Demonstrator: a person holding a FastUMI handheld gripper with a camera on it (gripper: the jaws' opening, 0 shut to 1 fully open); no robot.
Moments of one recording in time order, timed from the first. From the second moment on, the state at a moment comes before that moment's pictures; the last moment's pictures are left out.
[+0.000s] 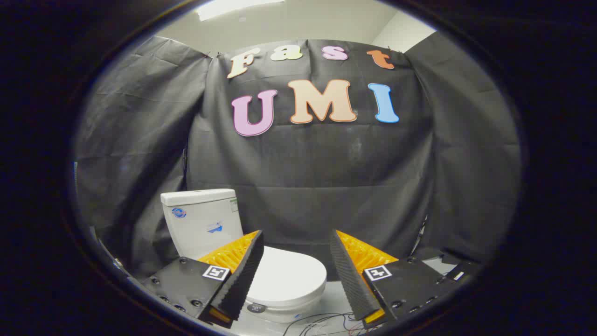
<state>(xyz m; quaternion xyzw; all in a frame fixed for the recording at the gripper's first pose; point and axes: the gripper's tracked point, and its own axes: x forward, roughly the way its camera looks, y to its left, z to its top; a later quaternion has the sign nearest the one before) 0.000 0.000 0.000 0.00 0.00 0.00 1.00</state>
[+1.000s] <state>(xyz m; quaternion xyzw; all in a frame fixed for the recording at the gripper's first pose) 0.026 0.011 0.020 0.11 -0.13 -0.23 0.96</state>
